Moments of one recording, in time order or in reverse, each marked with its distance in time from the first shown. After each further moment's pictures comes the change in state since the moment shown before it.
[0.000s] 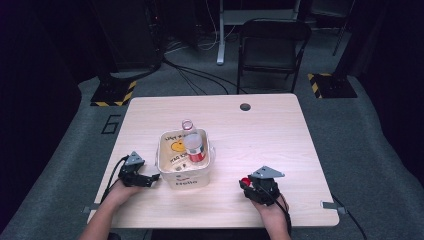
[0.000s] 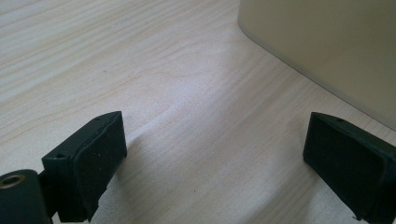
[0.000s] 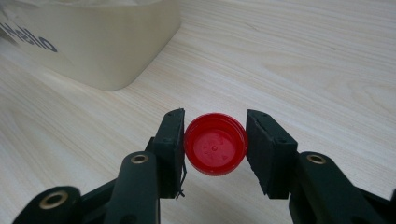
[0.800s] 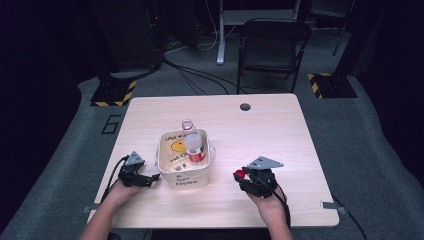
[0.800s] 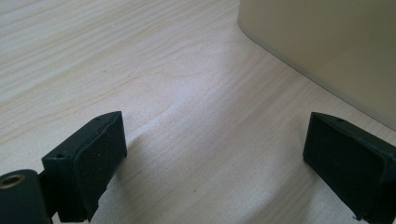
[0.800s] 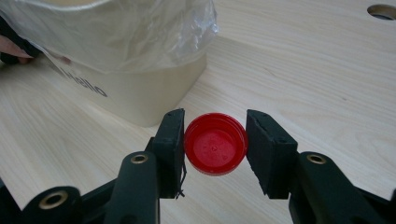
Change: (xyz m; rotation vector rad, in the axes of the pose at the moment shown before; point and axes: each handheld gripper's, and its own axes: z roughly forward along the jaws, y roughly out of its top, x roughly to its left) left arm 0.000 0.000 0.000 0.000 0.001 0.001; right arm 0.011 0.041 -0.018 -0.041 0.073 -0.033
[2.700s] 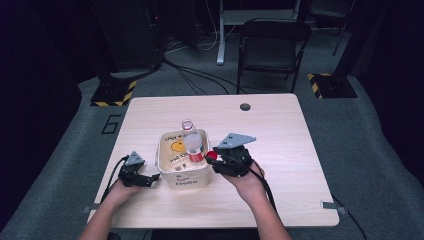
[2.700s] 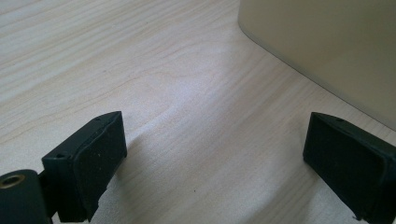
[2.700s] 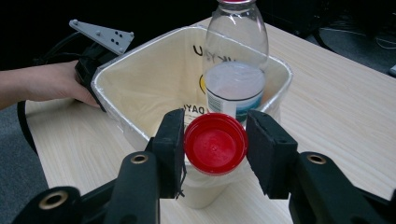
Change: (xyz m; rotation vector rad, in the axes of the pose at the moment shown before) left arm 0.000 0.000 0.000 0.001 -0.001 0.000; right arm 0.045 0.092 0.009 -0.058 0.146 -0.182
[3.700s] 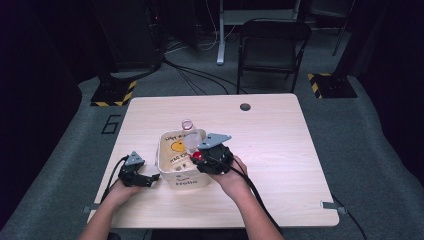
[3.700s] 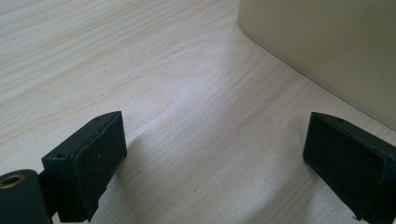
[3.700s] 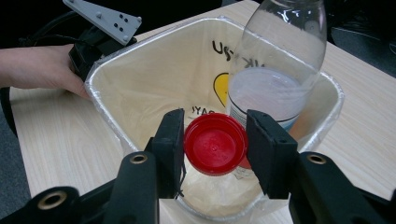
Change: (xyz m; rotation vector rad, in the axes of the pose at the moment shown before) left arm 0.000 0.000 0.000 -0.001 0.000 0.000; right arm 0.017 0.011 0.045 0.061 0.014 -0.079
